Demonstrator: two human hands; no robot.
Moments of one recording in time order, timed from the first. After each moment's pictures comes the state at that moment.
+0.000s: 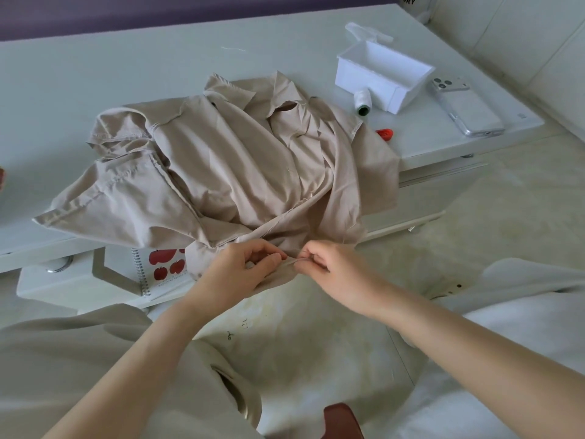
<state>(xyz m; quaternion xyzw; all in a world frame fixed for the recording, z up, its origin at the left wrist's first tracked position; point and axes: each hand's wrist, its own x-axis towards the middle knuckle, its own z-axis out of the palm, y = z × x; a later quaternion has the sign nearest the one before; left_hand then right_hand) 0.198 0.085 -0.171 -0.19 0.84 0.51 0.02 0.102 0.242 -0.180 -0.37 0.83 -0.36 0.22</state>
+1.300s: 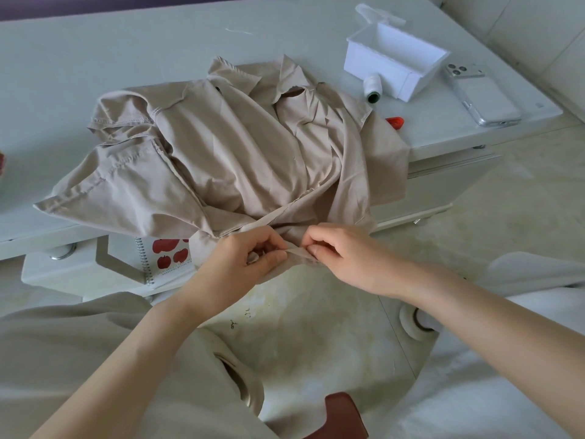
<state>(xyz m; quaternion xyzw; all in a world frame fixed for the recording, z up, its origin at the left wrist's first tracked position) 0.208 0.083 -0.161 -0.11 0.86 0.49 -0.02 0.090 0.242 -0.157 -0.46 0.80 -0.29 0.24</state>
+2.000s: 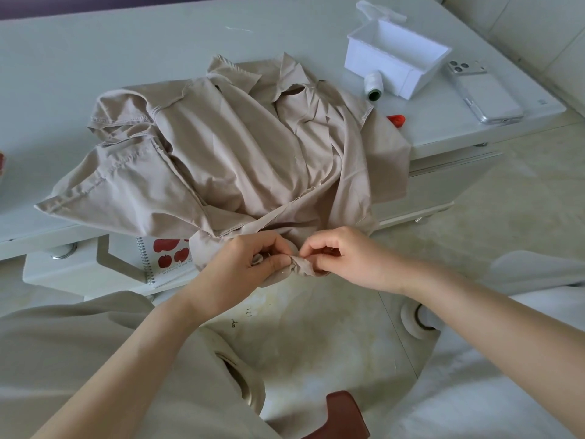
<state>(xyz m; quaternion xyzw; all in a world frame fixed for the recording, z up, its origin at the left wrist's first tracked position) 0.206 0.088 -0.154 -0.10 0.84 0.53 0.03 0.089 0.242 -0.154 -0.41 0.75 -0.36 0.37</state>
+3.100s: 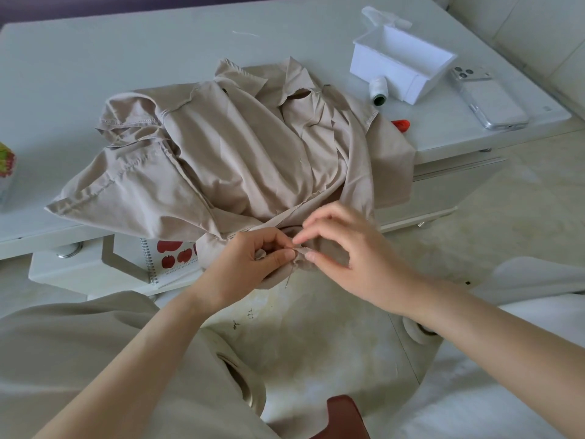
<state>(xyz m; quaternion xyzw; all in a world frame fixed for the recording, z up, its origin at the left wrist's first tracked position) 0.200 0.091 -0.150 -0.16 0.80 0.58 0.02 0.096 0.248 -0.155 -0.53 0.77 -0.36 0.05</state>
